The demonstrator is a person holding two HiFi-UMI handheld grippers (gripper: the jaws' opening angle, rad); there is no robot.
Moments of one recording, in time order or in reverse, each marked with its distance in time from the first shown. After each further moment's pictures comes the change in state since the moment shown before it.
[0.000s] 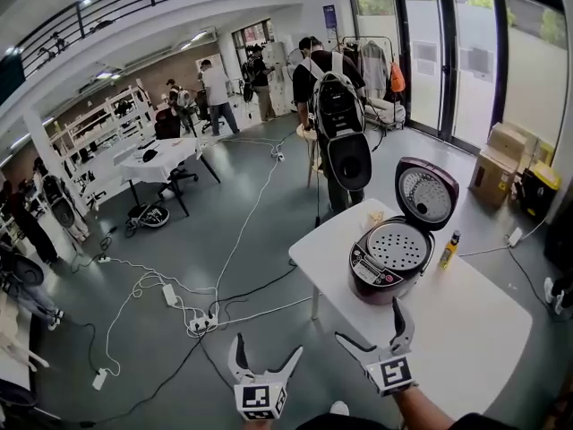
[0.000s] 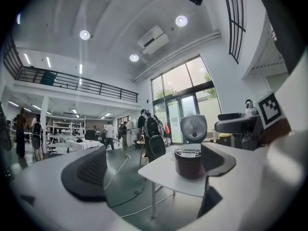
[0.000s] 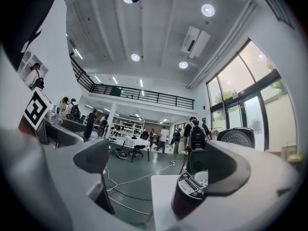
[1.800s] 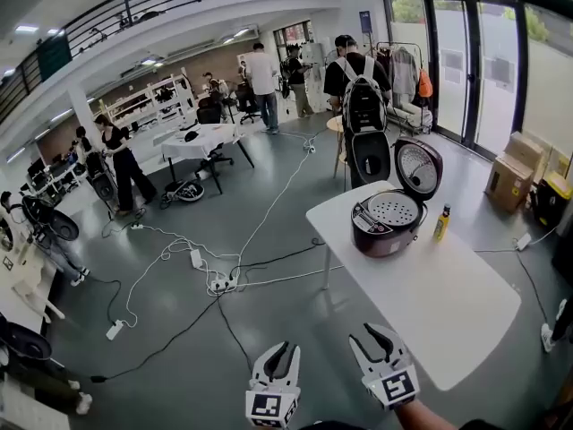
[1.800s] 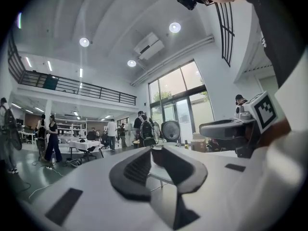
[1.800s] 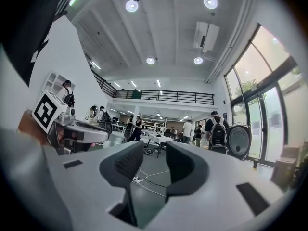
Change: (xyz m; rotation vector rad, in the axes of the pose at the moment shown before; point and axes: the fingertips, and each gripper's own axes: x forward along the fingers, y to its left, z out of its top) left arm -0.277 -0.166 0.003 -0.002 -0.026 -0.011; right arm -0.283 0.116 0.042 0.038 0.072 0.277
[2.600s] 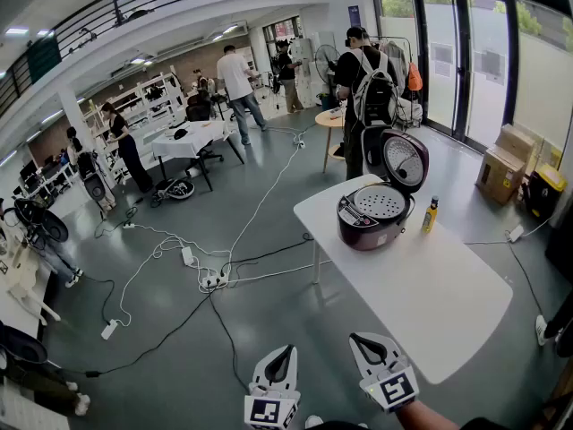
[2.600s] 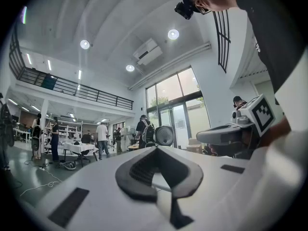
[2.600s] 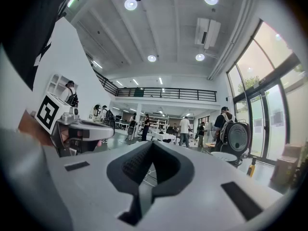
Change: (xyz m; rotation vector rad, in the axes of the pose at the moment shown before) left arm -0.004 -0.042 0.007 -0.001 -0.081 -0.035; right arm -0.034 -0.006 -0.003 -0.001 0.043 0.050
